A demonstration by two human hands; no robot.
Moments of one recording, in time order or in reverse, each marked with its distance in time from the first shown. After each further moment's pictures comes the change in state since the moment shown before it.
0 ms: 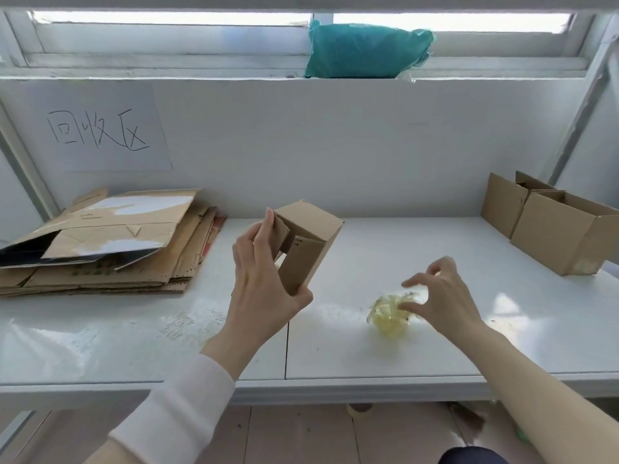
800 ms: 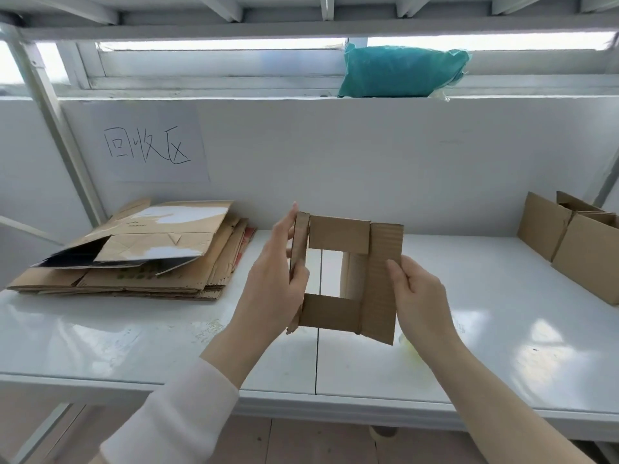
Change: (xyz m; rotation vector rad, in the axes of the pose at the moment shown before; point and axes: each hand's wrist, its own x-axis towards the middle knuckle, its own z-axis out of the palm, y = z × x) left_hand 0.015 0.014 -0.050 -0.110 -0.030 -0.076; right_hand -0.018 -0.121 -0.006 0.712 0.167 -0.051
